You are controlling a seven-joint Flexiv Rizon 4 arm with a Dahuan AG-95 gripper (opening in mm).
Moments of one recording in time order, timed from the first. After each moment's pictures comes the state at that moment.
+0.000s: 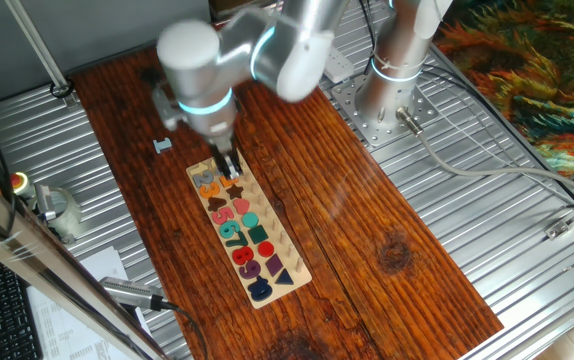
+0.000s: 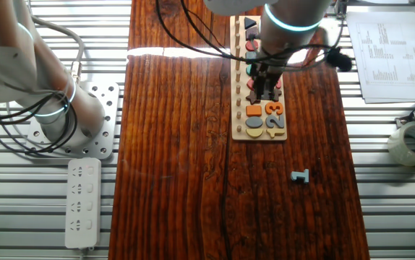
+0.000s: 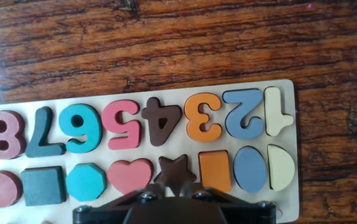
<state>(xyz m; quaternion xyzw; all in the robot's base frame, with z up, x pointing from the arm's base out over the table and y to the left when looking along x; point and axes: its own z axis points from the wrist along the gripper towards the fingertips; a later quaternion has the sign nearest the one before) 0.491 0.024 0.100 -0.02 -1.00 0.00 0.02</state>
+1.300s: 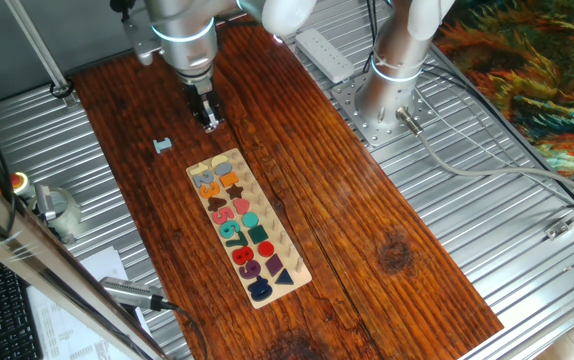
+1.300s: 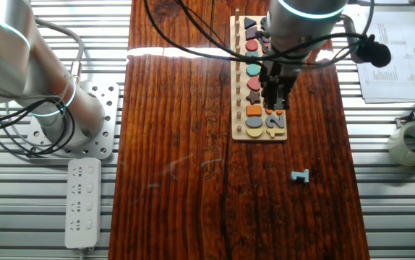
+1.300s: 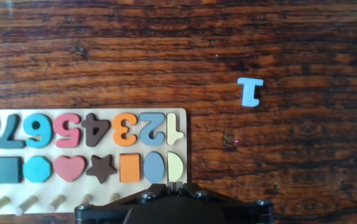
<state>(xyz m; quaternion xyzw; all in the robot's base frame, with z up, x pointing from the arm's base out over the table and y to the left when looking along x) 0.489 -0.032 0.165 -0.01 -1.00 0.03 0.01</state>
